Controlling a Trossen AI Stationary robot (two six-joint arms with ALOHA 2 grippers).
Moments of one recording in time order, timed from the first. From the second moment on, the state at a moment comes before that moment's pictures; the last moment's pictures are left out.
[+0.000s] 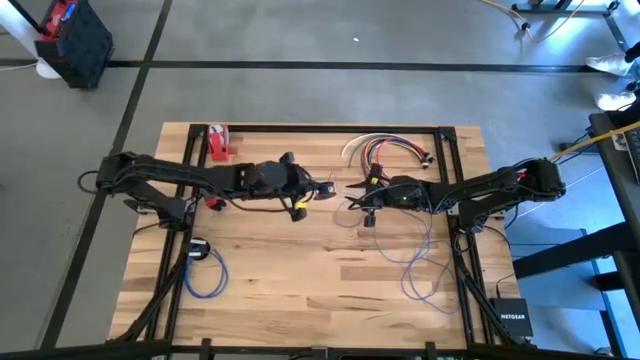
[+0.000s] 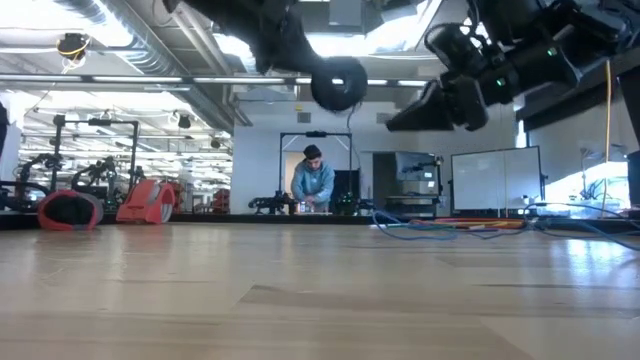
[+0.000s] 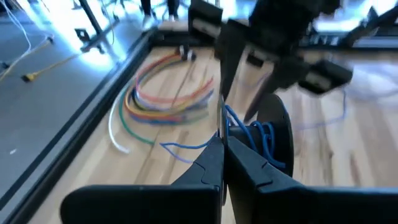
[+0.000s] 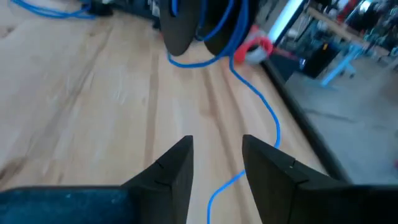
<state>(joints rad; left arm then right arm) 0.03 1.41 1.01 -0.03 -0.28 0.01 -0.06 1.31 0.47 0.54 0.18 -0.35</state>
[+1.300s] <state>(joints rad) -0.03 1.41 1.00 -0.04 -0.28 0.03 -0.14 1.53 0.67 0.53 0.19 -0.48</state>
